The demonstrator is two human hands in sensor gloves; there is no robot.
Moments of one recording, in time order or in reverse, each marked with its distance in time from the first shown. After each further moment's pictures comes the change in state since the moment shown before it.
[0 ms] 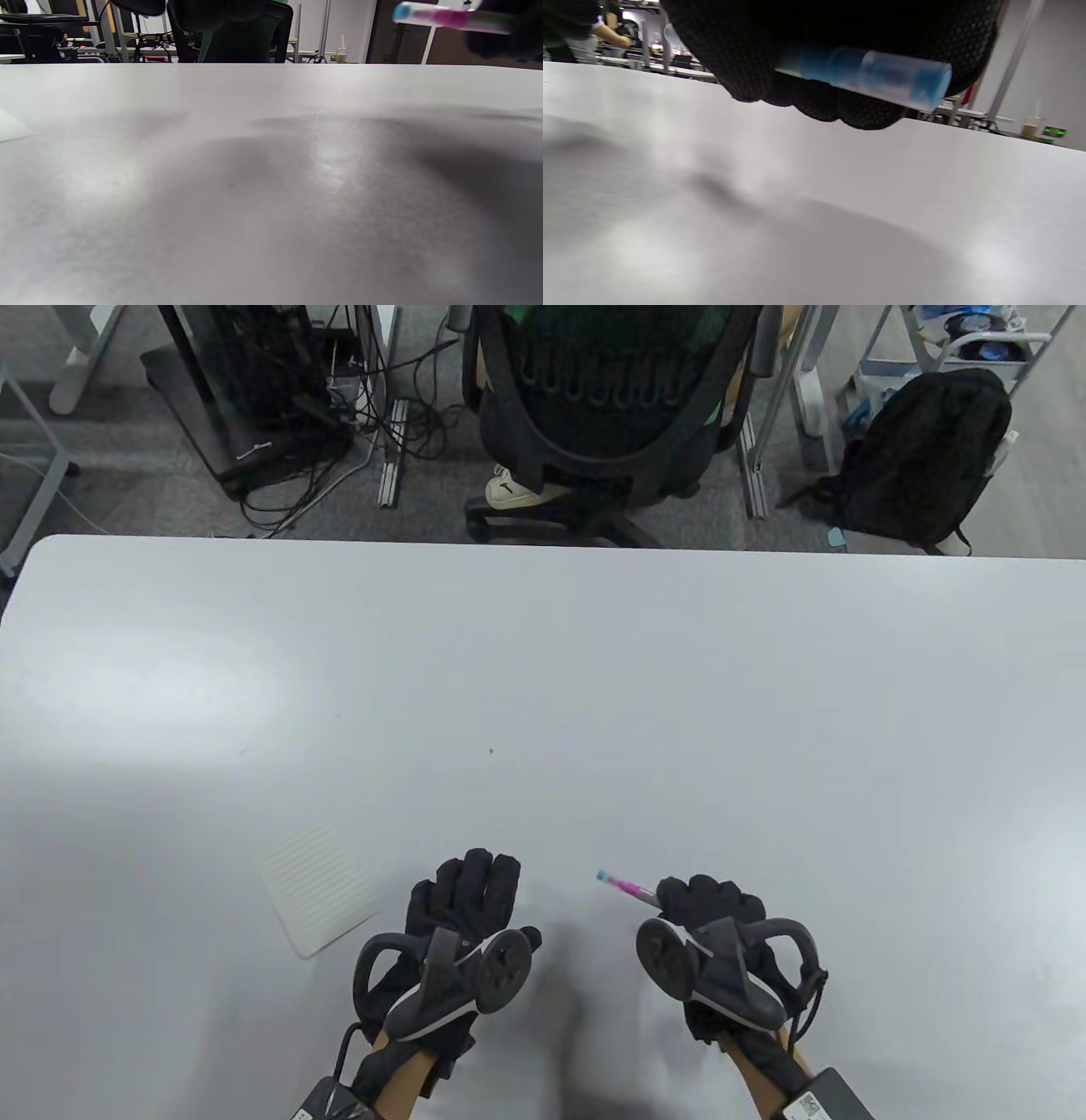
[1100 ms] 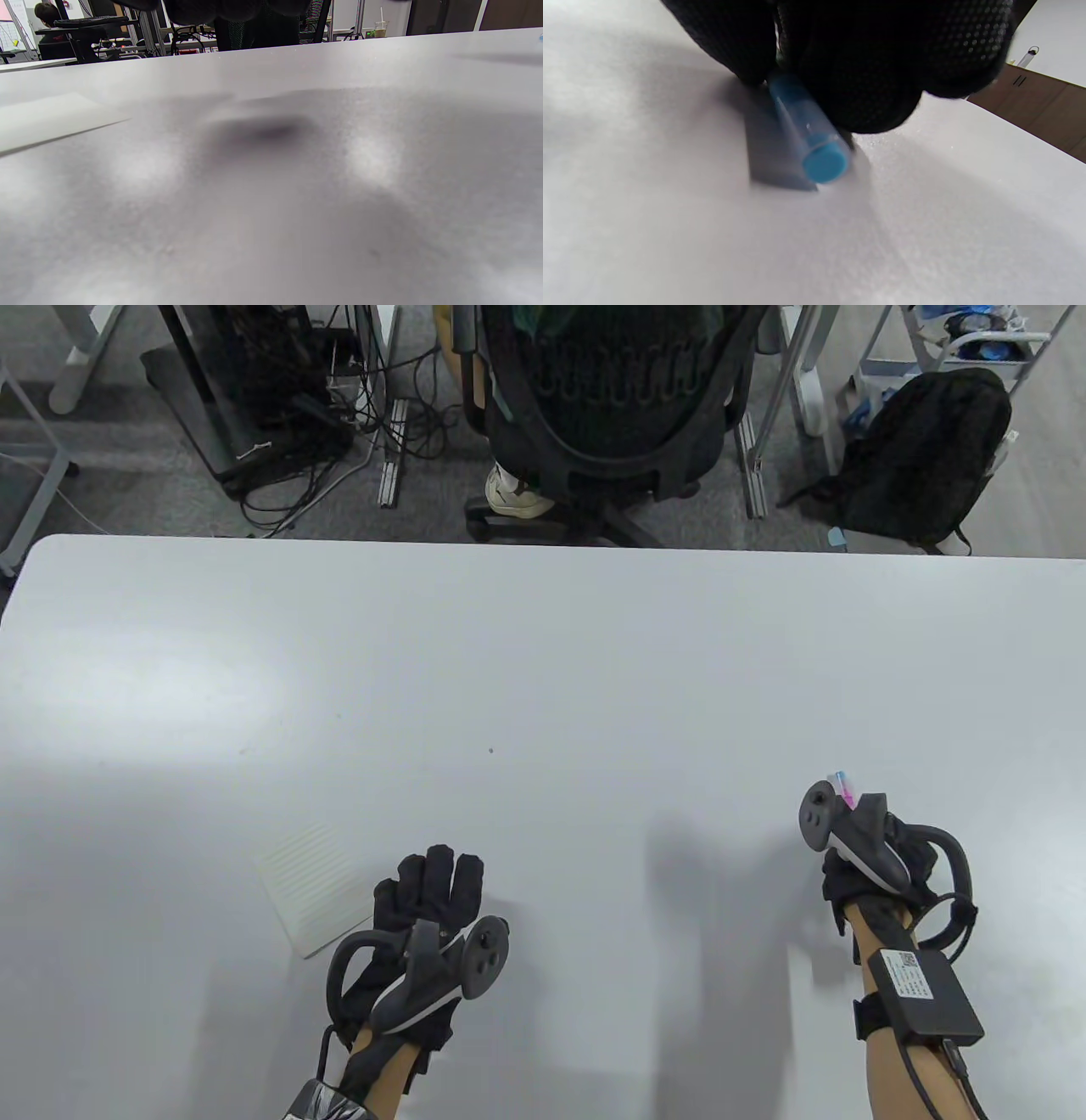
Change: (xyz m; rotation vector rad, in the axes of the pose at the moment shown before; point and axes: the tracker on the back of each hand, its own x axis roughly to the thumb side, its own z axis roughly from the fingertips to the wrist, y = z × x) left_hand -0.025 -0.004 -0.002 -0.061 0.129 -0.048; right_hand -0.194 0.052 -0.057 0.316 0.533 0.136
